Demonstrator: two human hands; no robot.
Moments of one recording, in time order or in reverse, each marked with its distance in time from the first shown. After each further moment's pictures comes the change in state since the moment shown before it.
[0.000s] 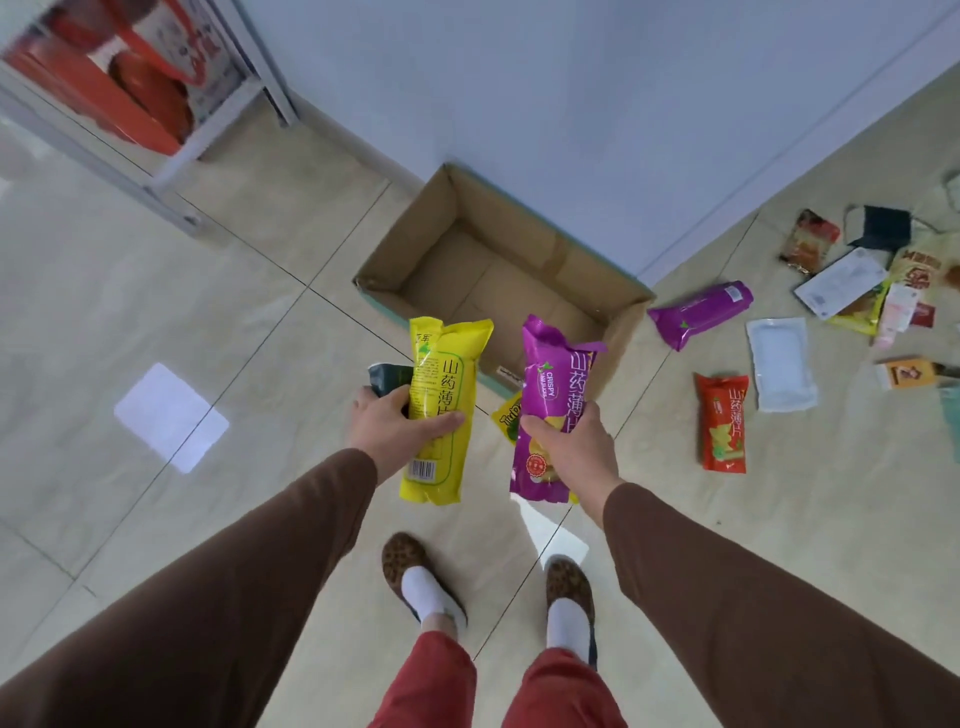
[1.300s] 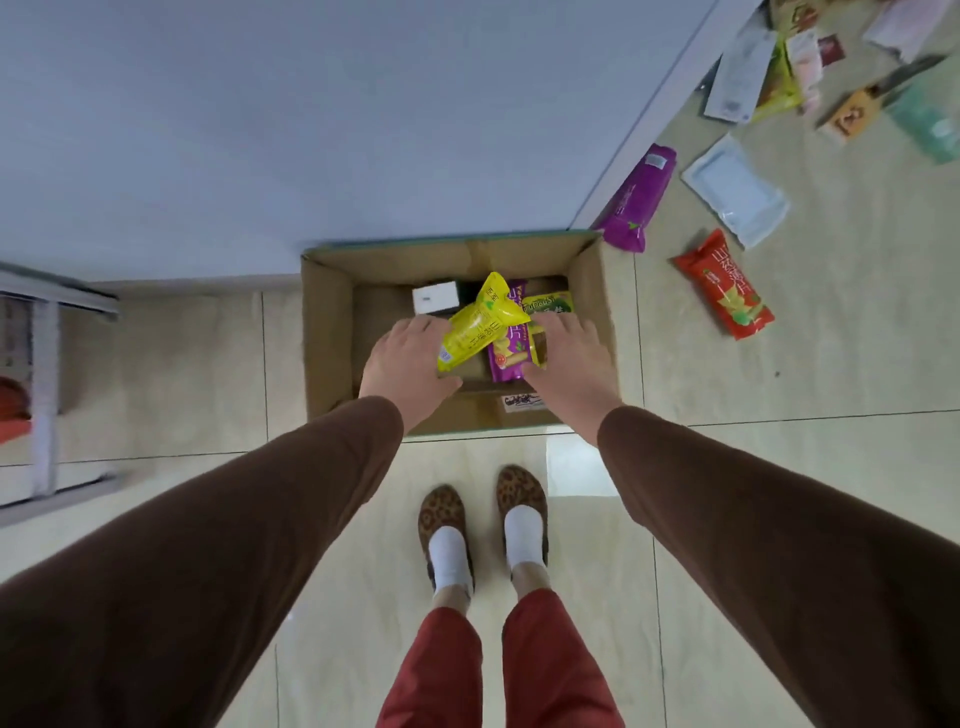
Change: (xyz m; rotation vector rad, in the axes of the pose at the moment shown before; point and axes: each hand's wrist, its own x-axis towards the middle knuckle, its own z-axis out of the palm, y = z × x) left_hand 0.208 0.154 -0.027 0.901 -0.212 0.897; right_hand 0.115 -0.096 0.022 -0.305 0.311 -0.097
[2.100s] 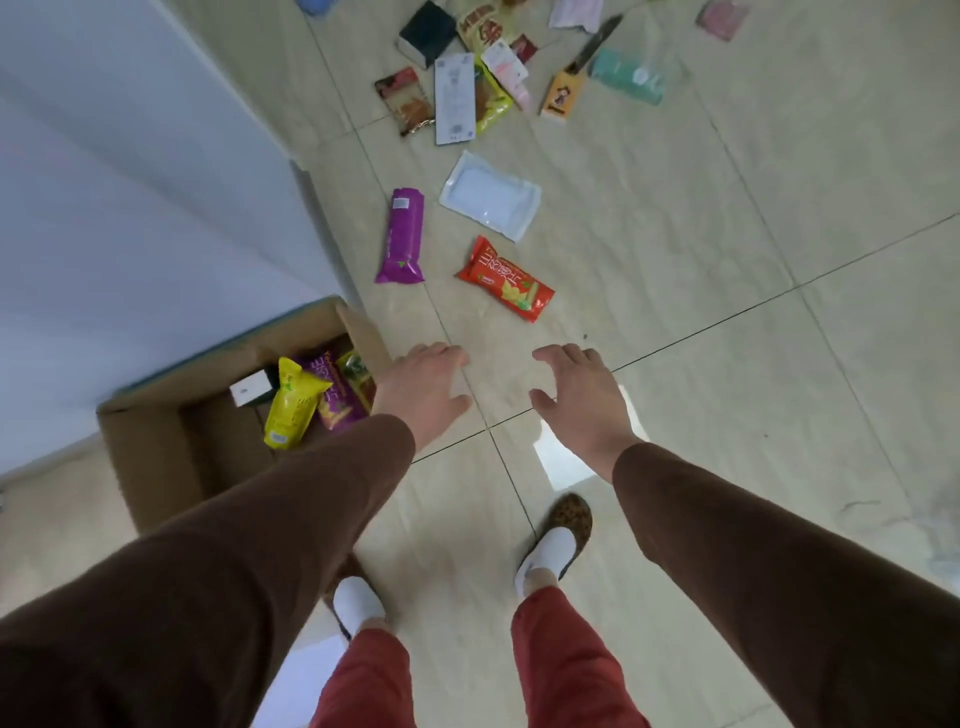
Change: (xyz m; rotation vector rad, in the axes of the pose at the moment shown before) left_hand 0.026 0.398 0.049 0.257 -0.196 0.351; right_hand -0.137 0.329 -0.162 0.203 0.166 0.199
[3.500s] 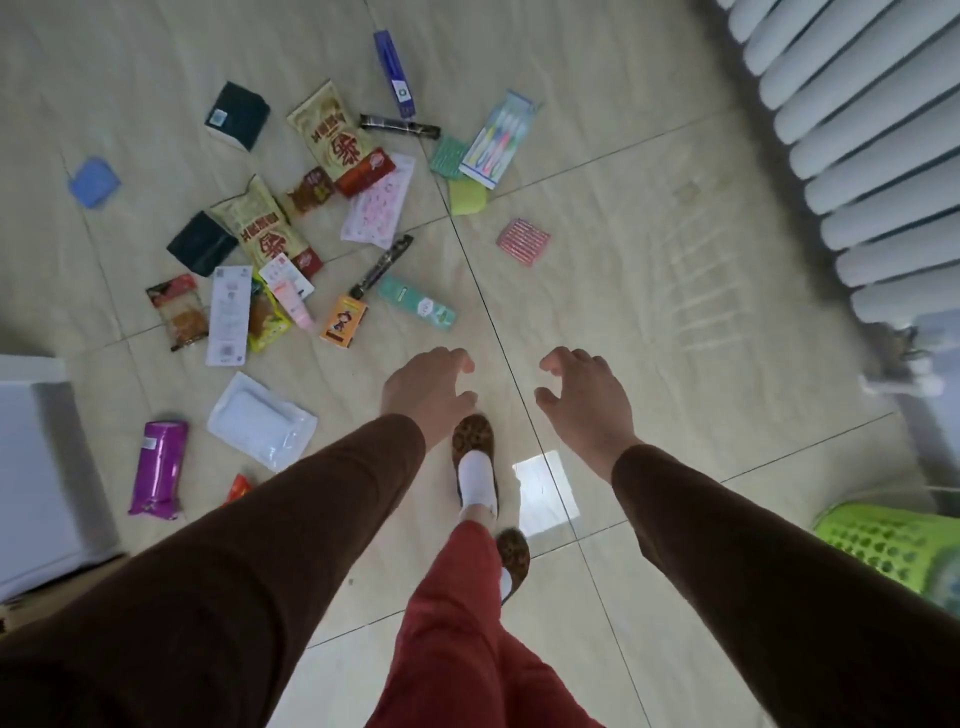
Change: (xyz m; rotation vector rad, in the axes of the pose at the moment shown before) left_hand 0.609 0.425 -0.177 -0.137 -0.020 -0.129; right_hand 0.461 0.416 -0.452 0.017 -0.027 0.102
